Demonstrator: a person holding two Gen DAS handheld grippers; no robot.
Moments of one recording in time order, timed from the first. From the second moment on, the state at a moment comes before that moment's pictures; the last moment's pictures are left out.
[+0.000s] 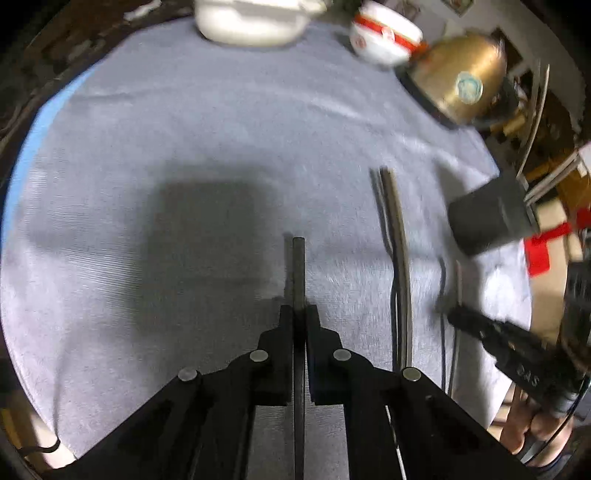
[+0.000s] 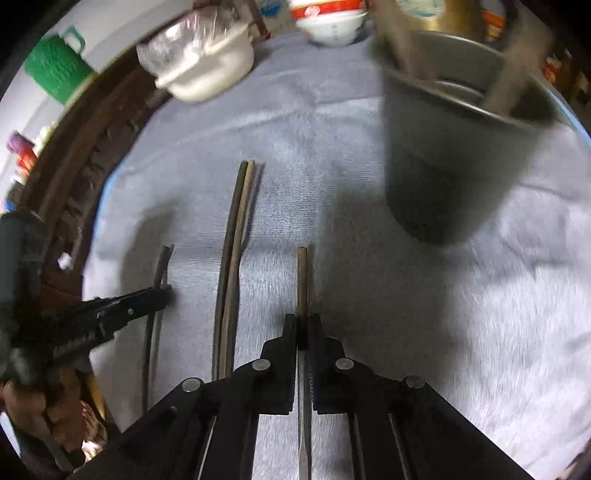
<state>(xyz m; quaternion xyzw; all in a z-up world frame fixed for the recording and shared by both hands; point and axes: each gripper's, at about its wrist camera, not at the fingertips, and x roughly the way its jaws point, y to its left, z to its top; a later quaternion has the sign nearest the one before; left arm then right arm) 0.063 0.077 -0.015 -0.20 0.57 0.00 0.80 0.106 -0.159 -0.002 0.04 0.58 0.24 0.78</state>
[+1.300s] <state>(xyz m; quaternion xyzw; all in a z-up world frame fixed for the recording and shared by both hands) -0.118 0.061 0.097 -0.12 0.15 0.09 0.98 -0.048 -0.215 0.126 0.08 0.21 0.17 0.96</state>
